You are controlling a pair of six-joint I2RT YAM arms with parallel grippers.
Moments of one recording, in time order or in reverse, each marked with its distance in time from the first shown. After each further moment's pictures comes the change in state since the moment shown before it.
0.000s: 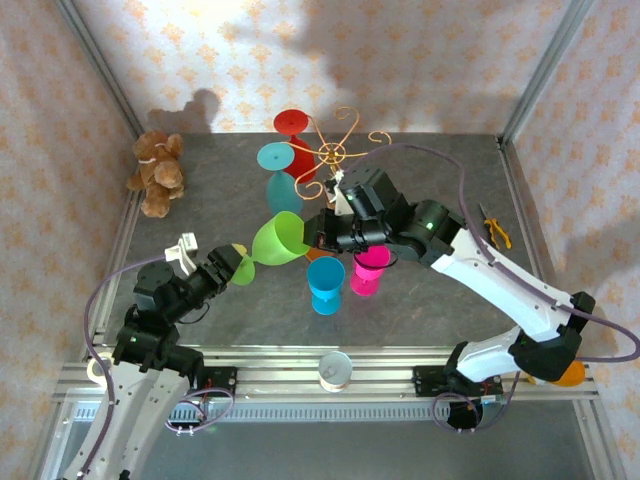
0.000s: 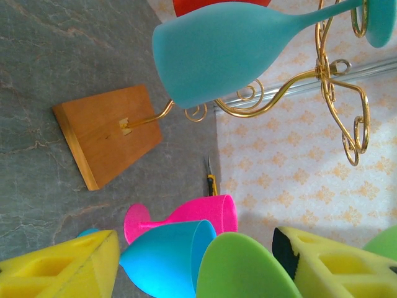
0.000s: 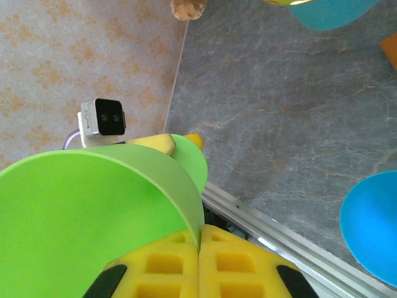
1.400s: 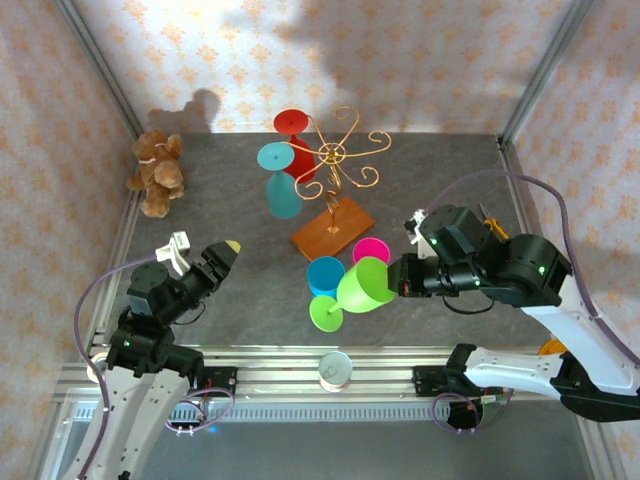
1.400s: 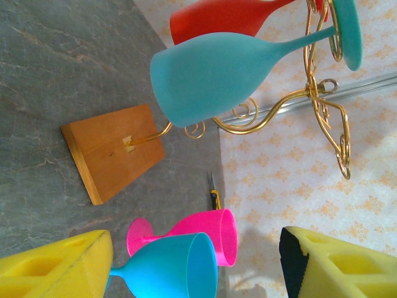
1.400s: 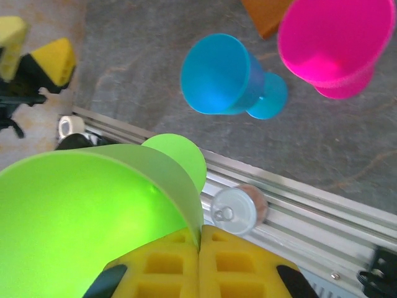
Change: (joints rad) left arm 0.000 -0.013 0.058 -0.064 -0.067 0.018; right arm 0.000 -0.358 -0.048 -0.558 0.117 -0.066
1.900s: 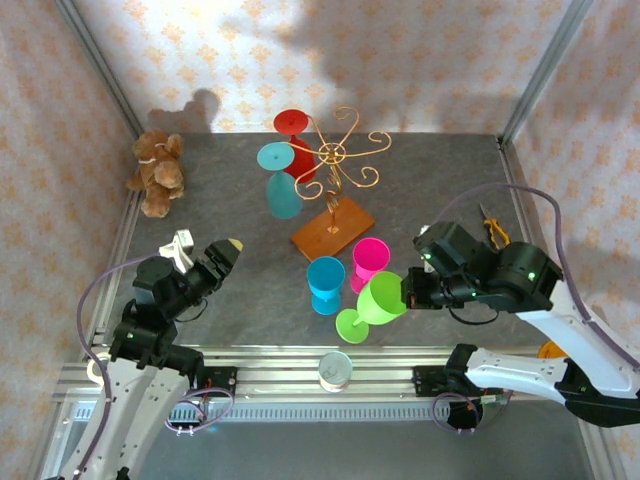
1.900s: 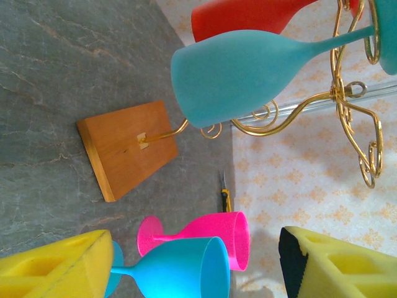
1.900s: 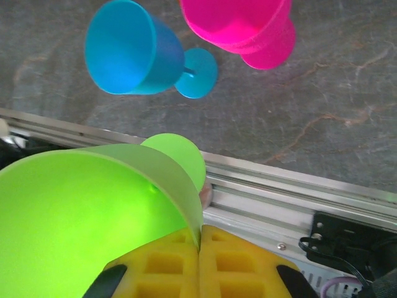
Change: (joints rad) left arm 0.000 0.058 0.000 0.000 -0.009 0.001; right arm 0.000 -0.039 -0.129 -0.087 0.085 0.028
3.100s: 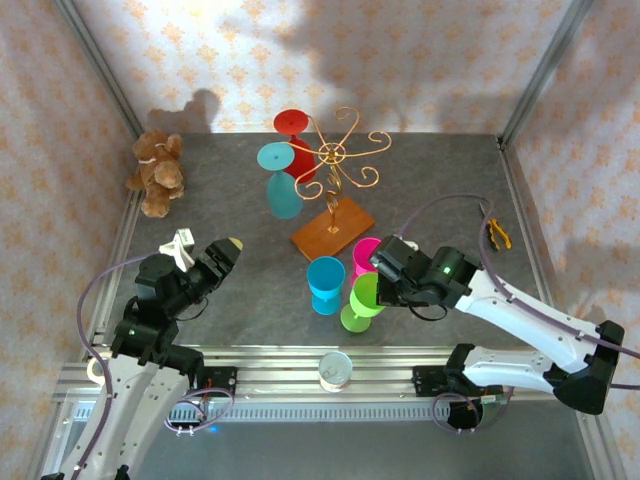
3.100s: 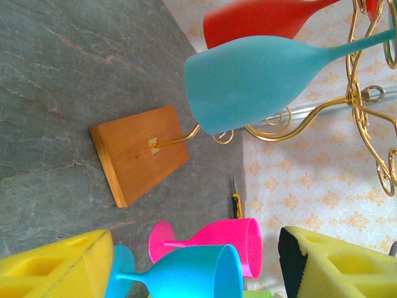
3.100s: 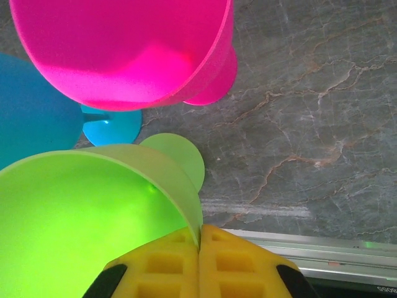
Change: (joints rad) left arm 0.000 0.022 0.000 -0.001 -0.025 0.026; right arm 0.000 0.114 -0.335 0.291 0.188 0.058
